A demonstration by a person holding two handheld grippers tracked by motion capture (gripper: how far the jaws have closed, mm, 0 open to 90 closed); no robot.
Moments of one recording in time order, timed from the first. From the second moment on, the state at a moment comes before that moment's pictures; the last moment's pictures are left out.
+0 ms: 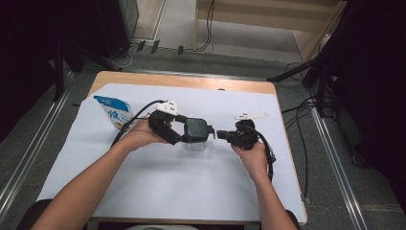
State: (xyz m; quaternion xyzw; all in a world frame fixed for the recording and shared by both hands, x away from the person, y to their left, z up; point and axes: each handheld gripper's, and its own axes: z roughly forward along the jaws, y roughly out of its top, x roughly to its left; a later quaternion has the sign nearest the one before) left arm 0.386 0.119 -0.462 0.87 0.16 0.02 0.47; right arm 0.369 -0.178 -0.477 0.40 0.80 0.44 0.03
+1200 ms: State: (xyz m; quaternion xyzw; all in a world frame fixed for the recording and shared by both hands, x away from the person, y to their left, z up) left arm 0.378 0.121 -0.438 0.87 0.15 -0.03 0.47; right arm 0.365 -0.168 -0.476 0.40 0.81 0.43 0.02
